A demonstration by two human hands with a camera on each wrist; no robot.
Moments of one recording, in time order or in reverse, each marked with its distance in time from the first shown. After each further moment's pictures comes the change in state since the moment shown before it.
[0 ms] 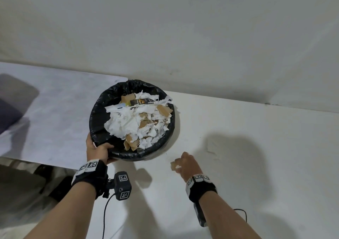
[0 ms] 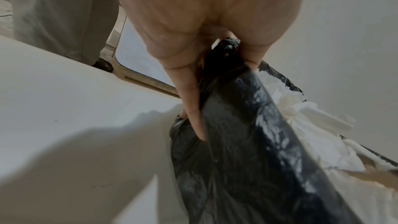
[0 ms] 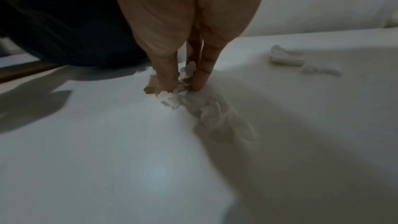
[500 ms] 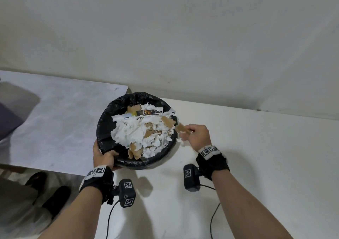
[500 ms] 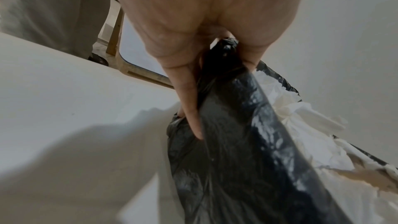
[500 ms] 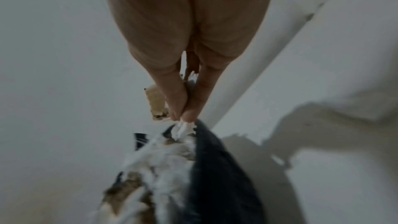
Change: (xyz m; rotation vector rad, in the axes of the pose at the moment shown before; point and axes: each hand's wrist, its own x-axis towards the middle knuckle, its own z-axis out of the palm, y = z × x) left_hand -0.010 -0.003 0.002 0.018 -0.049 -0.044; right_hand 0.000 -0.034 -0.127 0.638 0.491 -0.022
